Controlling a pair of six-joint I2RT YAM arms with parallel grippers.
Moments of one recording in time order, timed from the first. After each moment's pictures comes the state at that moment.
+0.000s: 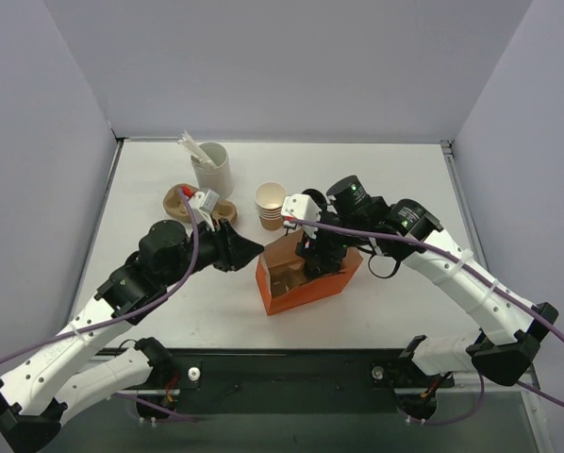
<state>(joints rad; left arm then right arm) -0.75 0.82 0.89 -0.30 0.13 -0.67 0.82 1.30 1.46 -1.00 -0.21 -0.50</state>
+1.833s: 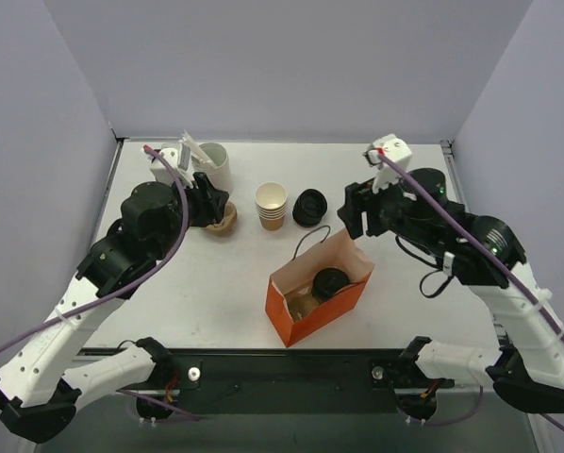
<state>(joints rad) -0.69 0.94 1.25 -0.51 -0.28 -0.43 0.79 1.15 1.64 -0.97 0.21 0.05</state>
